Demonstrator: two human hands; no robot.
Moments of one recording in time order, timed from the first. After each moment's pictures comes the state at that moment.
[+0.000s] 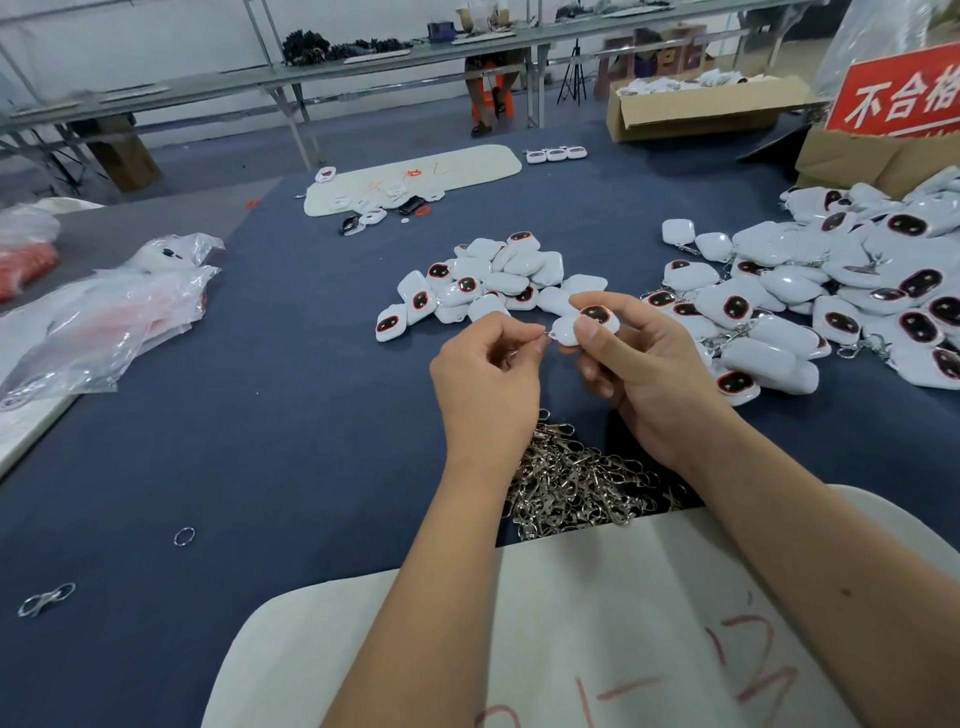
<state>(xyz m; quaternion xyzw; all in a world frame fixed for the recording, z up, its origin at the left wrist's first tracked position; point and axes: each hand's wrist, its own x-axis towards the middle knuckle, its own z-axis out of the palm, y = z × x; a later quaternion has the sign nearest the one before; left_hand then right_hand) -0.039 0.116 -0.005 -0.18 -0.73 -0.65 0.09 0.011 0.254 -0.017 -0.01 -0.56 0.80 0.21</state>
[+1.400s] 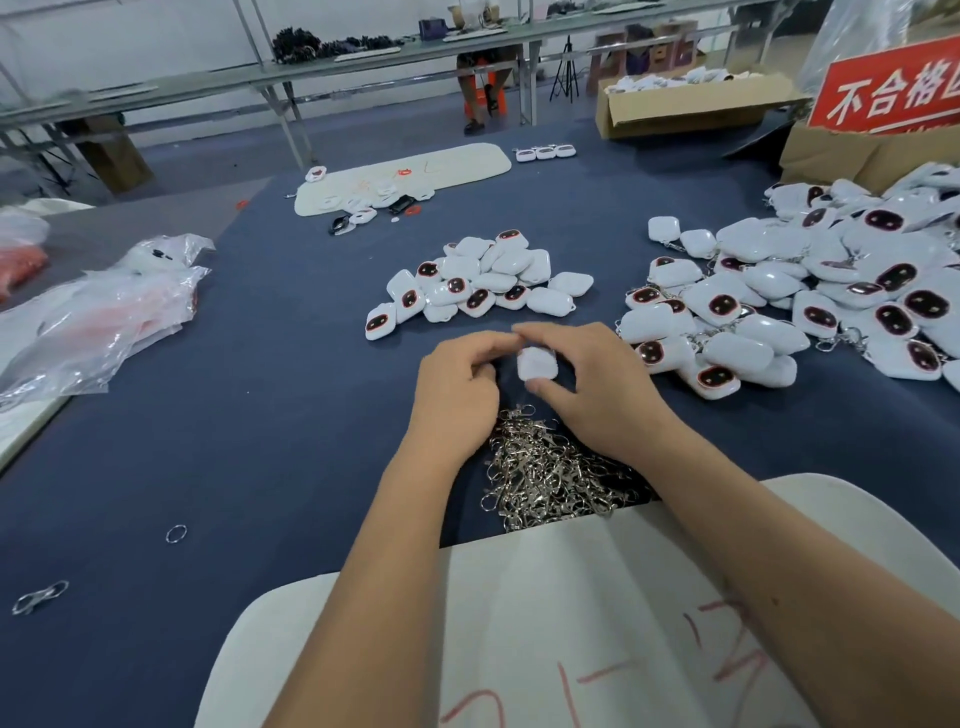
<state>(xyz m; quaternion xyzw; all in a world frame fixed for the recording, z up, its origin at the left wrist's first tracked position) -0.059 0.093 -0.007 -0.25 -0.83 -0.49 -0.04 0.009 0.248 -0.021 -0.03 -0.94 0.27 0.21</state>
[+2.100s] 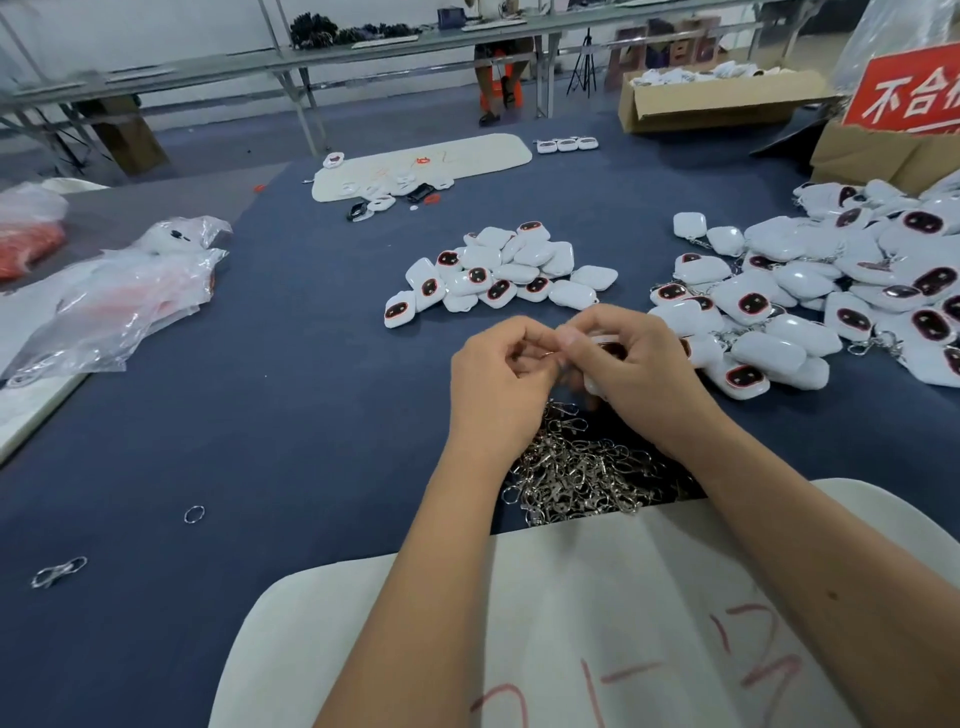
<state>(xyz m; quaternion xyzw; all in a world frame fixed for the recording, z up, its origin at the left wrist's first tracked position) -0.039 0.104 -0.008 -0.23 -0.77 -0.60 -0.01 0.012 0.250 -0.015 -0.03 -0.81 0.54 0.22</state>
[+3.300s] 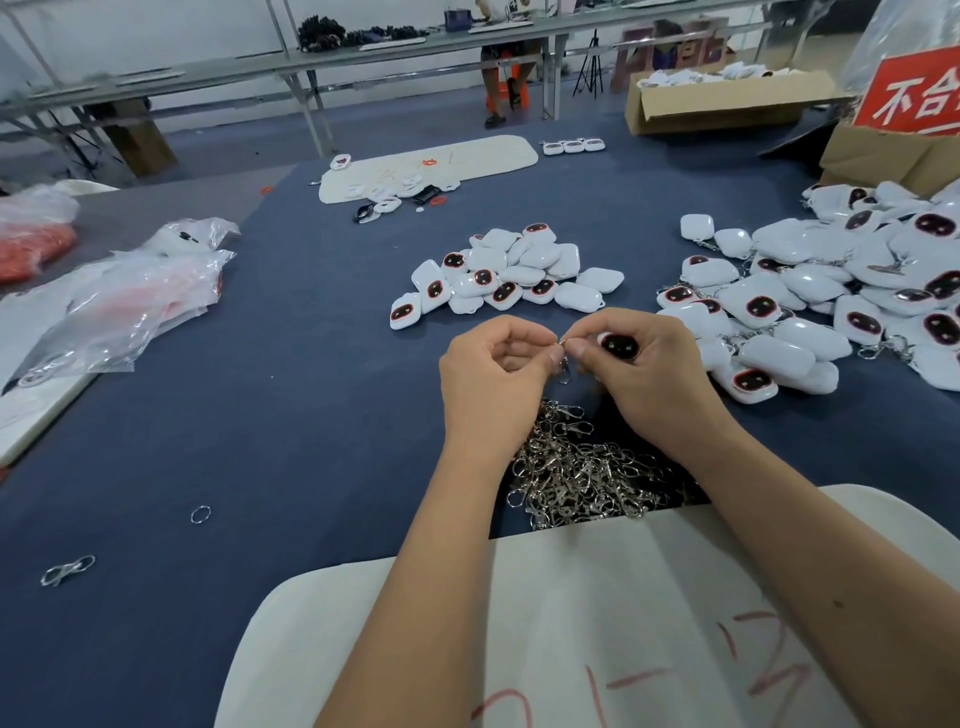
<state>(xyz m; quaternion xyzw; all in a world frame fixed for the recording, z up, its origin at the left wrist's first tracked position) -0.043 0.102 -0.007 -0.18 -0.75 -0.63 0.01 0.012 0.252 -0.016 -0.02 -0.82 0.51 0.26</state>
